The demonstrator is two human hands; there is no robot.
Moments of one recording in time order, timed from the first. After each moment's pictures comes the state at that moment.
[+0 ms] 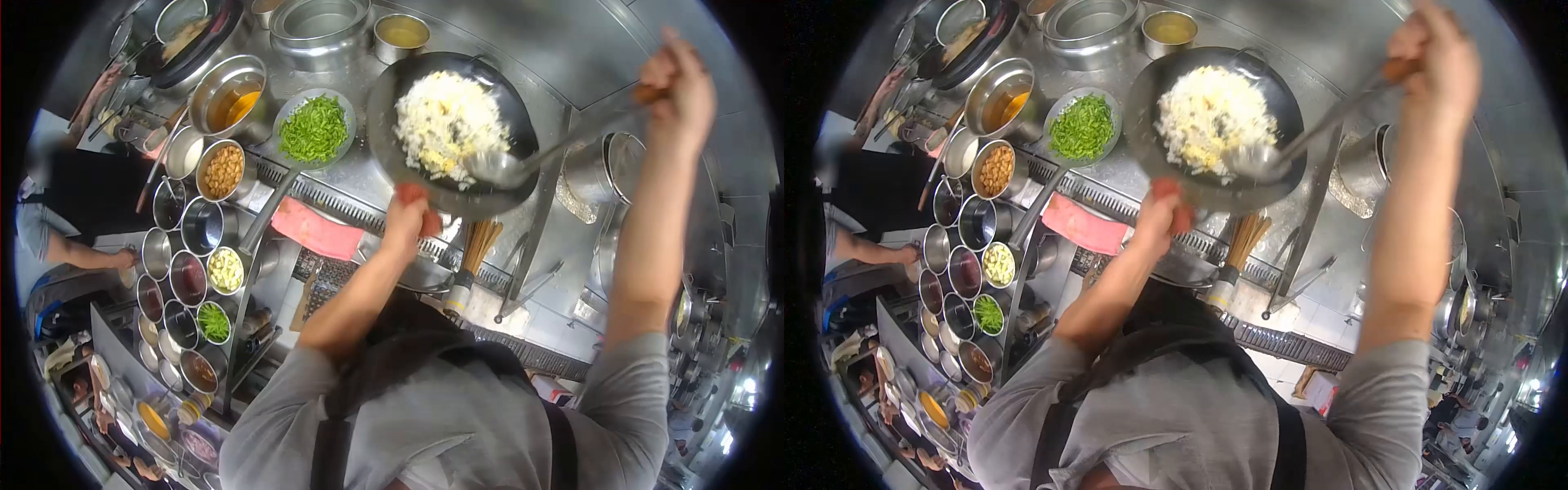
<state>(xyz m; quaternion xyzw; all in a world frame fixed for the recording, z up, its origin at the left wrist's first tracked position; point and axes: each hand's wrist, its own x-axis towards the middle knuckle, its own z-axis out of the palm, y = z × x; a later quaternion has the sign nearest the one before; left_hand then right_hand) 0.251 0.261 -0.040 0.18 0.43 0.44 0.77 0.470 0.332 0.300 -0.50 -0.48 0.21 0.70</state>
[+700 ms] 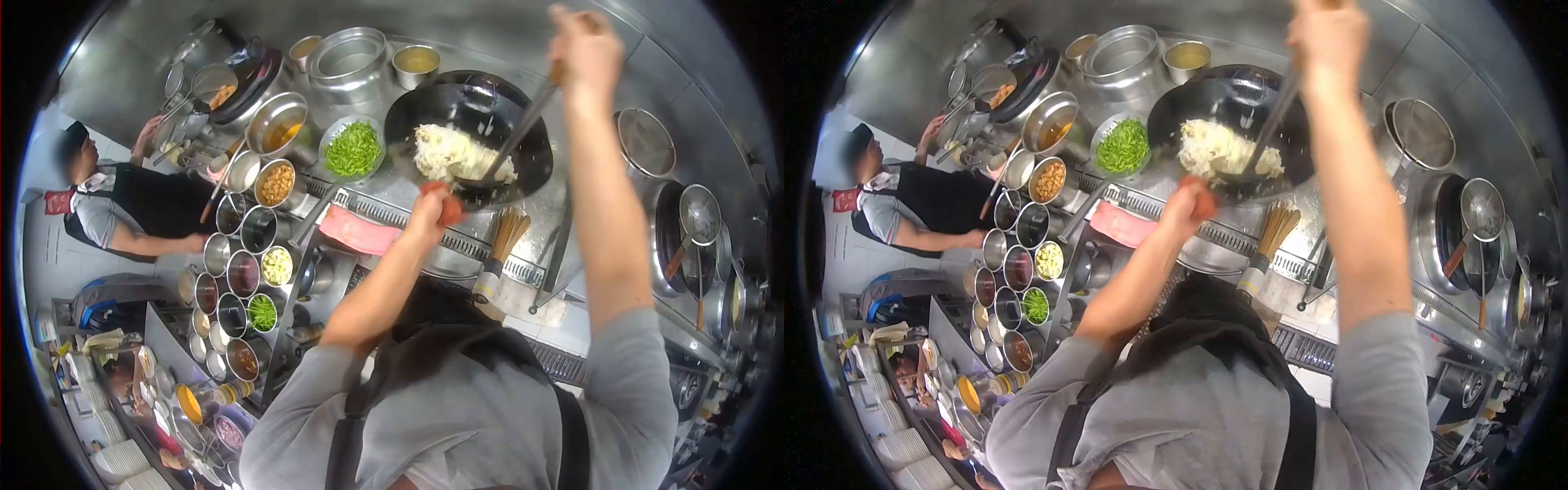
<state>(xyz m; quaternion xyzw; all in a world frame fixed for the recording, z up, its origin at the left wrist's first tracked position) 0.251 0.237 -0.019 0.23 0.33 0.41 0.82 0.429 0.275 0.269 -0.49 -0.39 0.15 0.77</state>
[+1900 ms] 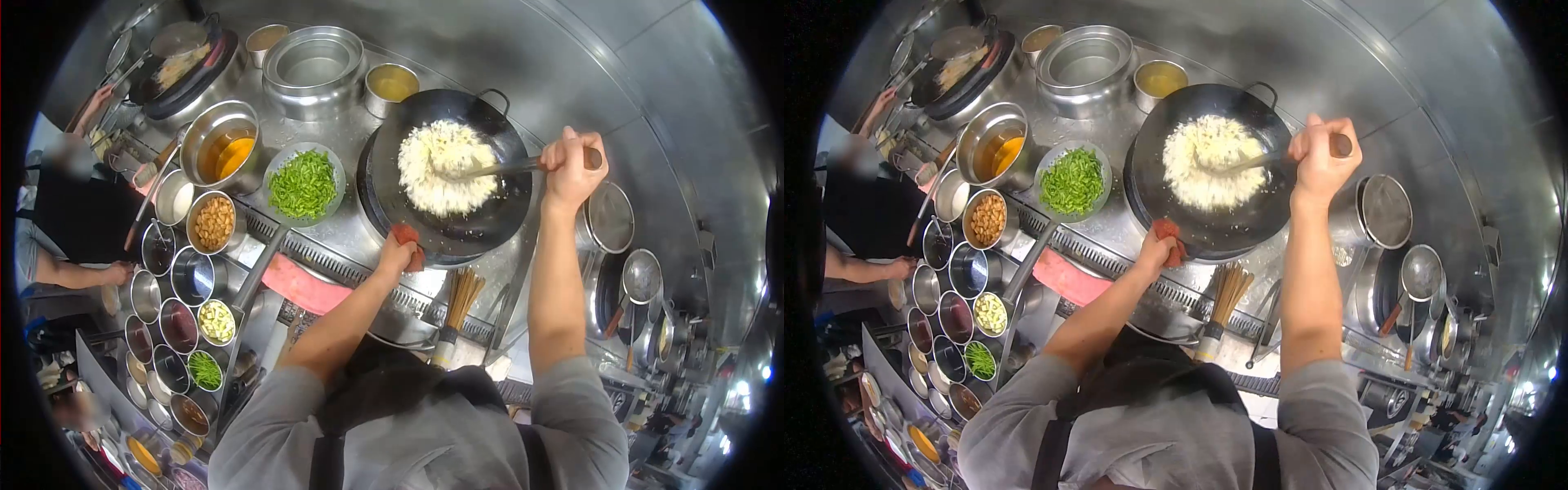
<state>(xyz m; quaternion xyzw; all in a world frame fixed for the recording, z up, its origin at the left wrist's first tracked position) 0.283 0.326 -0.169 0.30 0.44 0.40 0.74 0.449 0.380 0.172 -0.41 -0.49 0.15 0.75</state>
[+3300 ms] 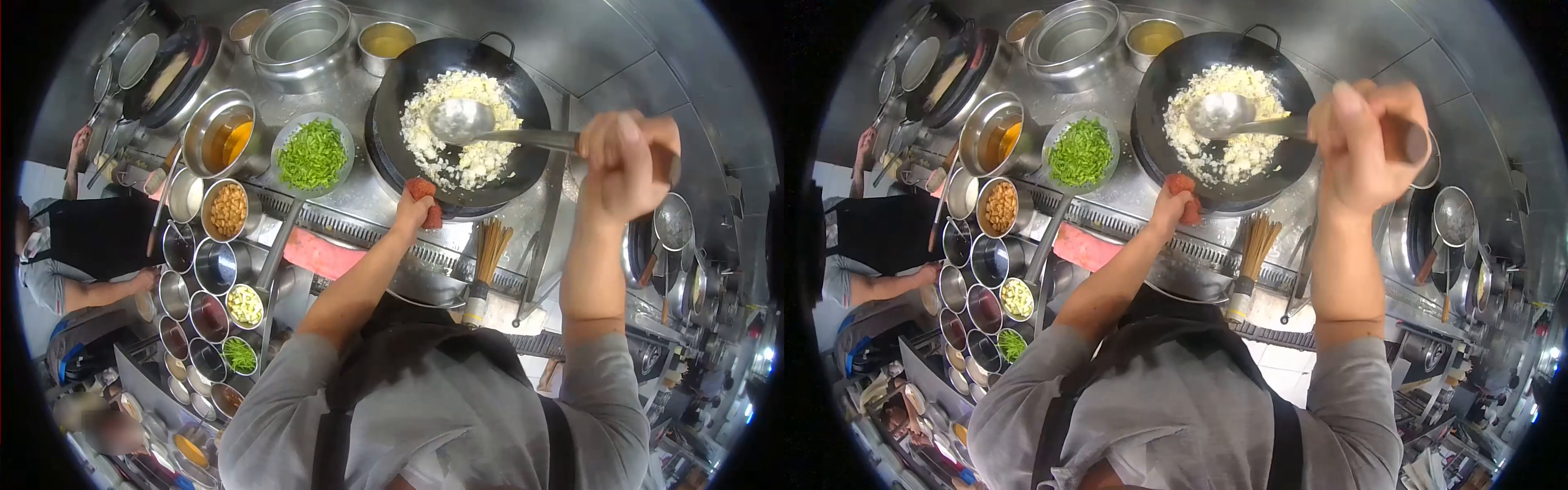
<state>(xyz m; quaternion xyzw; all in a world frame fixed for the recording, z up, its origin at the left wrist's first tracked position) 0.269 0.332 -0.157 0.36 0.46 0.38 0.71 0.418 0.304 0.209 -0.26 -0.56 0.22 0.75</state>
